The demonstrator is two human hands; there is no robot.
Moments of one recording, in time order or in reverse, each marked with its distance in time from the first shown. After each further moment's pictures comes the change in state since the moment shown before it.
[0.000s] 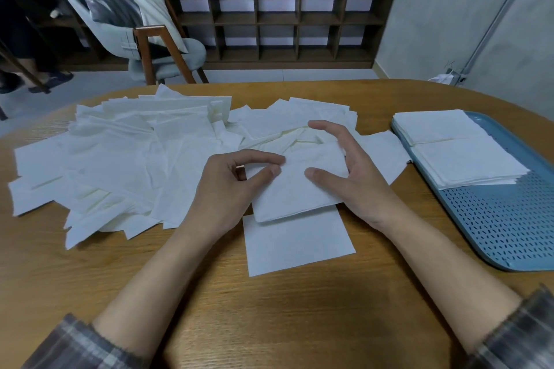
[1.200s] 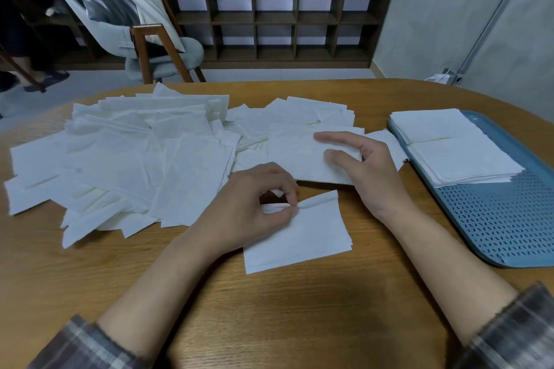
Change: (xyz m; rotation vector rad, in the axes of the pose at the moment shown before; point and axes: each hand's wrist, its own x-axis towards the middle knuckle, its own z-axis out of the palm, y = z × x) left_hand -0.009 -0.006 0.005 0.405 -0.330 0.285; right_hand 0.006 0.011 -0.014 0.046 0.200 -0.001
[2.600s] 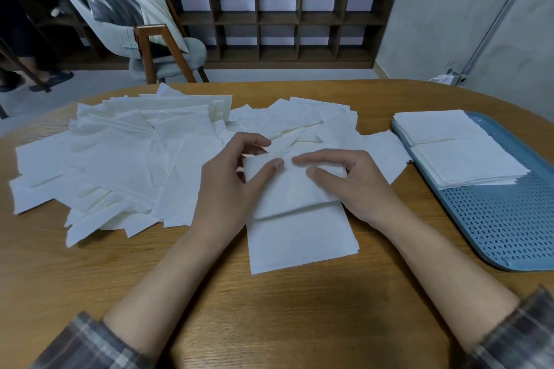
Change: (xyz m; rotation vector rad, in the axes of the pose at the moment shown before) left_hand 0.007 -0.004 0.001 -0.150 0.486 -0.167; right_hand -0.009 -0.007 0.014 -0.025 -0.202 0.005
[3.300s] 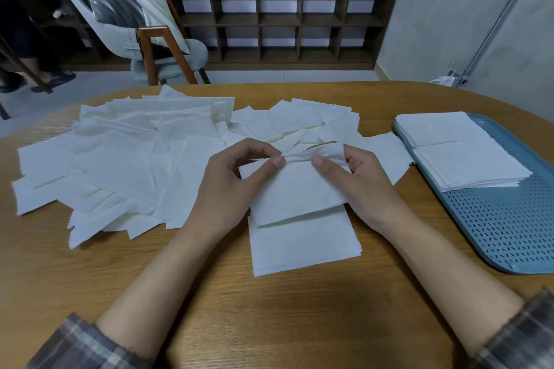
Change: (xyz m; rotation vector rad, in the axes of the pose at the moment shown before) left_hand 0.007 0.008 -0.008 -0.185 -0.098 -0.112; right_hand -0.003 -0.008 0.005 0.237 0.078 0.088
